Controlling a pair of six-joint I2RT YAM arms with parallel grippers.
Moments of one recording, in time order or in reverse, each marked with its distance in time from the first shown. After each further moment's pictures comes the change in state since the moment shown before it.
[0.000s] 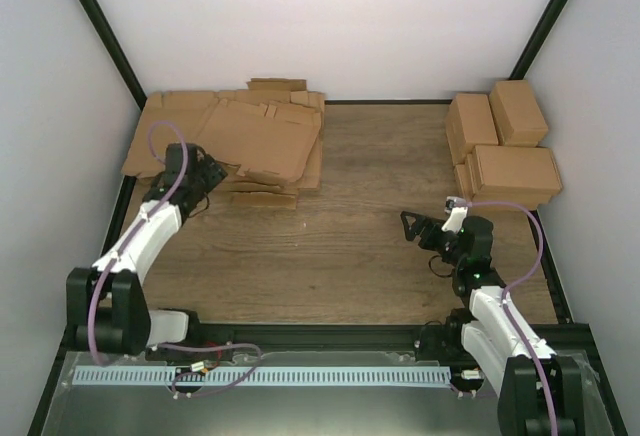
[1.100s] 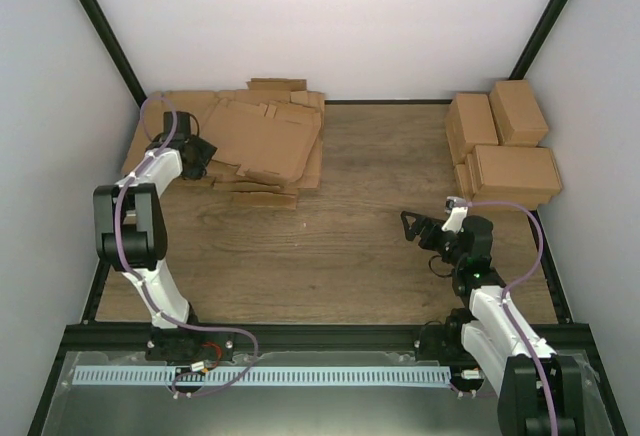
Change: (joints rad) left arm 0.172 0.563 0.457 -0.115 0.156 -0.199; right arm 0.000 0.003 0.000 0.000 0.004 0.000
